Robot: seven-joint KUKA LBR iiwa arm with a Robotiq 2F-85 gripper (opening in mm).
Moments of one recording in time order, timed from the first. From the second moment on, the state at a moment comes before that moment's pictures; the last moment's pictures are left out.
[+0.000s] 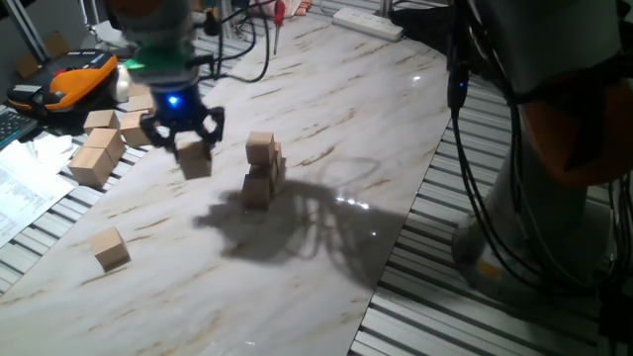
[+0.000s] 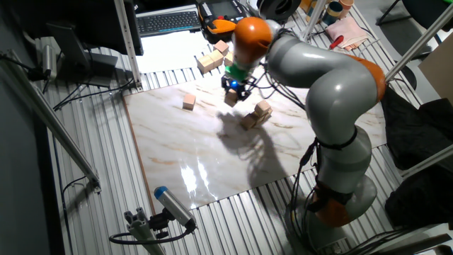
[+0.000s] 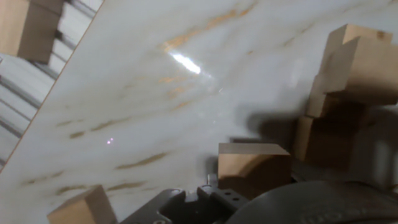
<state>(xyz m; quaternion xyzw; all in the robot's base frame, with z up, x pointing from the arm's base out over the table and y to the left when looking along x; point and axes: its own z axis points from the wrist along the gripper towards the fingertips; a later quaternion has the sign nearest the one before) 0.562 0.142 0.168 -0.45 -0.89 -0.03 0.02</state>
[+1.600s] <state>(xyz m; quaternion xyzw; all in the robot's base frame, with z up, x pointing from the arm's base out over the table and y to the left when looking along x) 0.566 0.151 0.165 -0.62 -0.79 0.00 0.01</state>
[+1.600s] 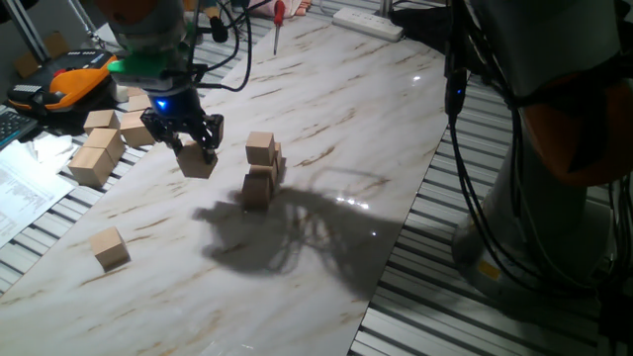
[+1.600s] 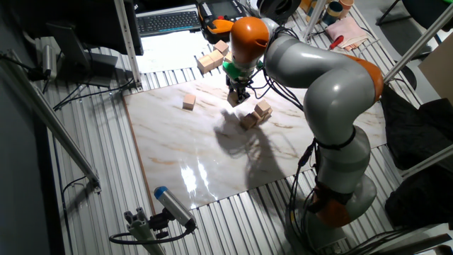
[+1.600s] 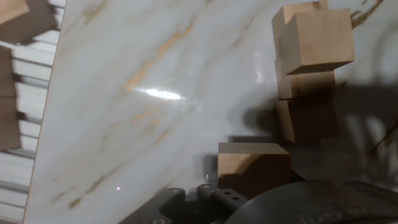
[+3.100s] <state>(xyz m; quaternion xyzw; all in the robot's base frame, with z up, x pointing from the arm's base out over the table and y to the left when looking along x) 0.536 0.089 0.154 -0.51 -0.86 -0.01 0.02</state>
